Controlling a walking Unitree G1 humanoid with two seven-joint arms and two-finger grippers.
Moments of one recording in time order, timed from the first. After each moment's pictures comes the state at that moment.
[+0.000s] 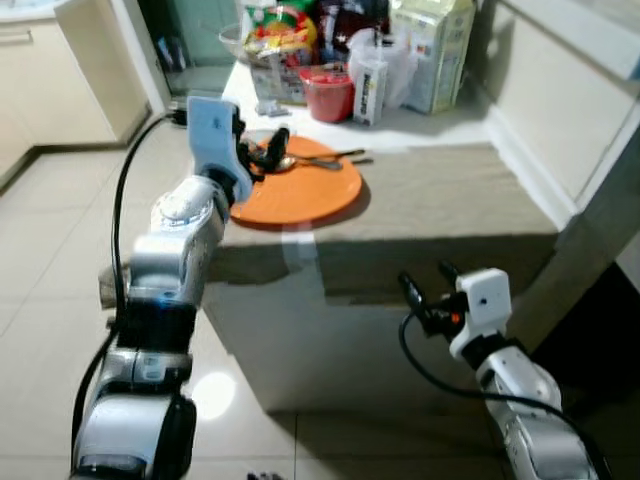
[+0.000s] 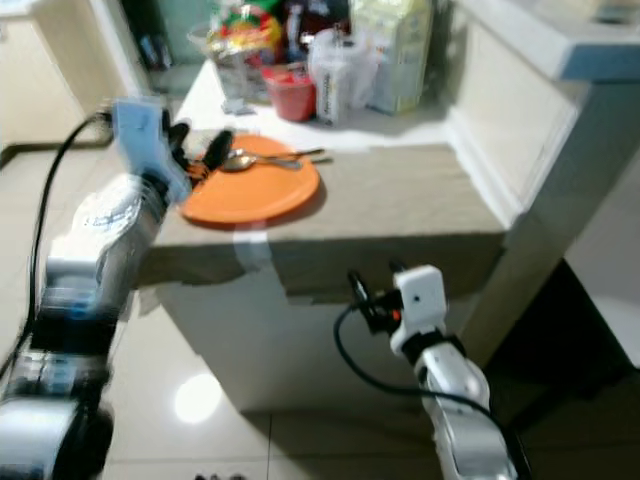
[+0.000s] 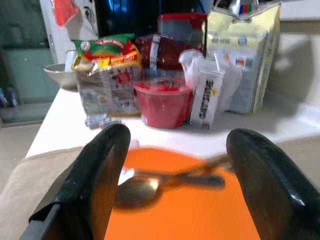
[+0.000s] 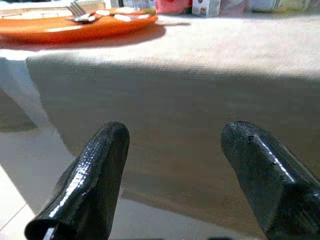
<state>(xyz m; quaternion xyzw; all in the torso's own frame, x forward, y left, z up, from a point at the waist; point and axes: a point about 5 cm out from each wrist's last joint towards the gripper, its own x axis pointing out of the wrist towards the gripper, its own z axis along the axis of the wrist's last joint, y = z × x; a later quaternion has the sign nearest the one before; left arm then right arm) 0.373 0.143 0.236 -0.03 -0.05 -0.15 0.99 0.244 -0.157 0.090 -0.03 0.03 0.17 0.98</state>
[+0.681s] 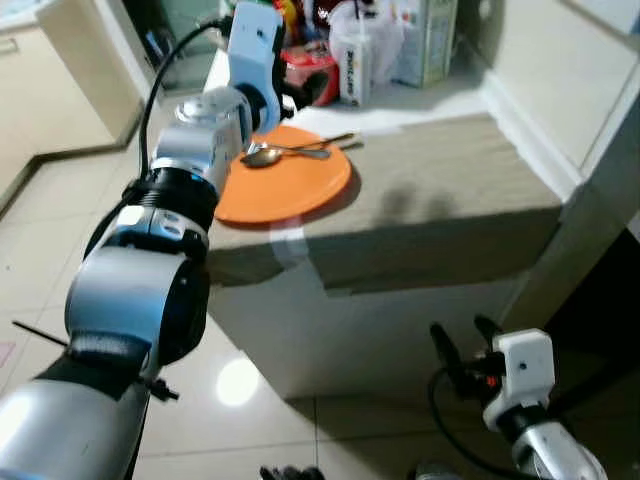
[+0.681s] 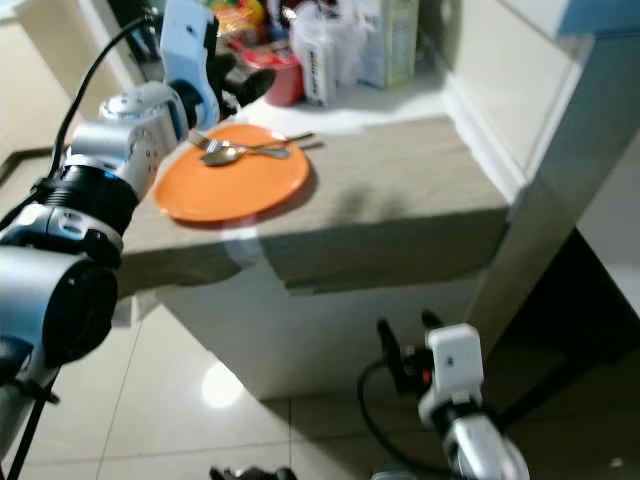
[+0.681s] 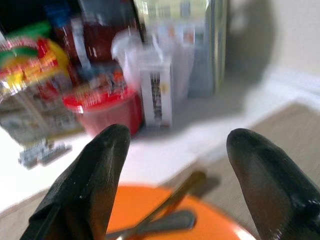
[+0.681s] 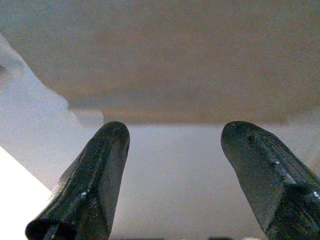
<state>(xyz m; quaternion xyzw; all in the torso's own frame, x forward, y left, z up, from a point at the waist) 0.424 0.118 0.282 0.05 0.01 -0.23 0.97 0.175 -0.178 0.077 -0.02 0.09 0.10 0.99</state>
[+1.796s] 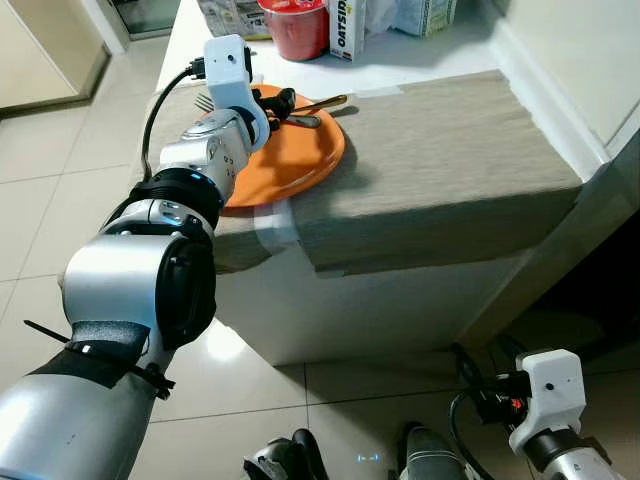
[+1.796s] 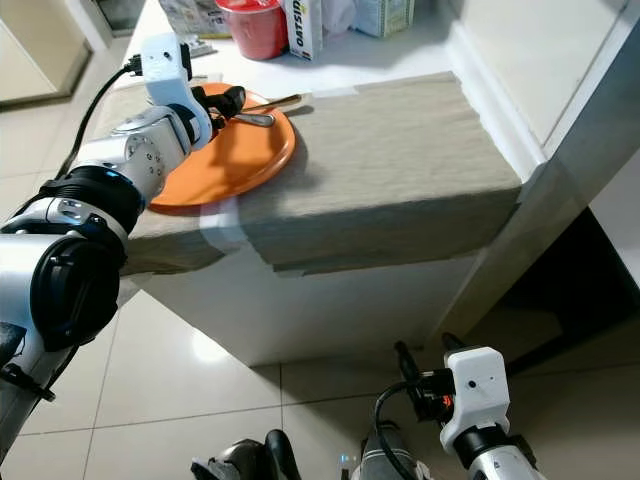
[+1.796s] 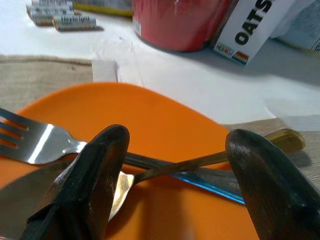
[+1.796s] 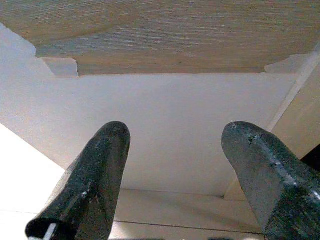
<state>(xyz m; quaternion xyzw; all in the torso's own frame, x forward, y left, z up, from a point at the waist) 0.430 0.131 0.260 -0.11 0.06 -0.08 0.99 0.152 -0.190 0.090 -0.05 0.12 0.09 0.99</state>
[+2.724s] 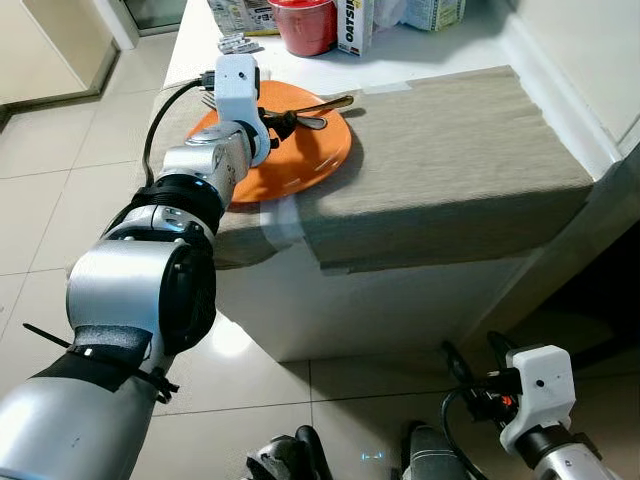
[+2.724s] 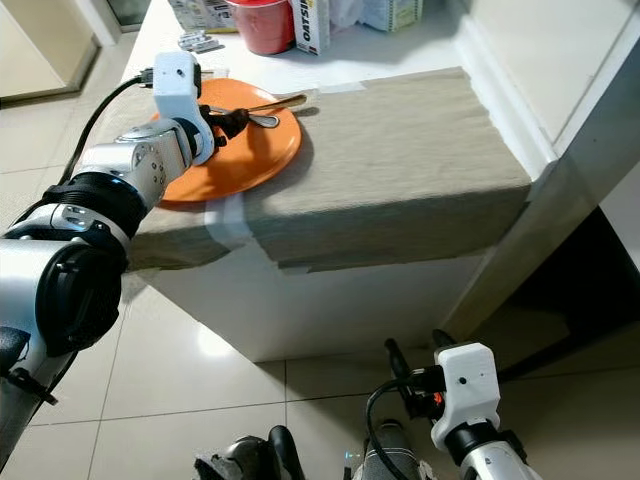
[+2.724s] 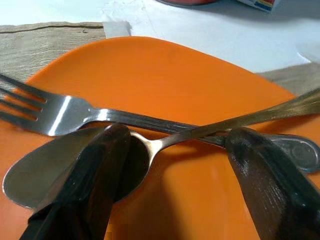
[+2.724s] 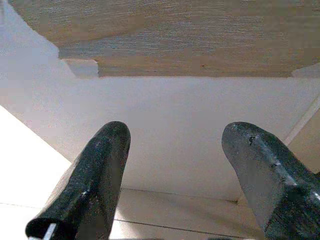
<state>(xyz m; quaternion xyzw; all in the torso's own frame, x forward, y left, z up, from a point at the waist) 0.427 0.130 0.244 -0.03 0.12 -0.10 0.99 0.155 -0.182 0.092 -0.04 0.12 0.11 0.99</state>
